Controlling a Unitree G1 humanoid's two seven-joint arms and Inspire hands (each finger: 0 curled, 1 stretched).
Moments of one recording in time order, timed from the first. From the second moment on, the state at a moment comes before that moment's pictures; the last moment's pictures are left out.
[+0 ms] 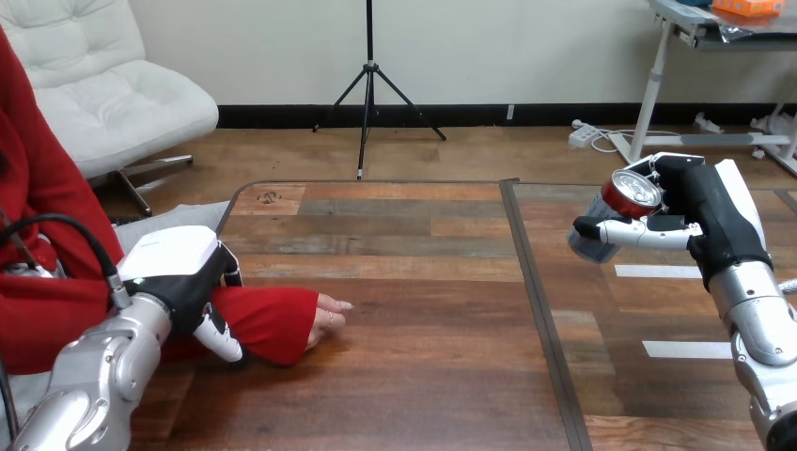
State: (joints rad) left arm -0.33 0.61 -0.32 0.35 0.76 0.13 -0.18; right arm -0.62 -0.46 -0.05 1.15 -0.12 -0.57 0.01
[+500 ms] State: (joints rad) left arm -0.36 0.60 -0.34 0.37 0.76 0.14 -0.19; right arm -0.62 -0.46 -0.05 1.15 -0.11 -0.57 0.01
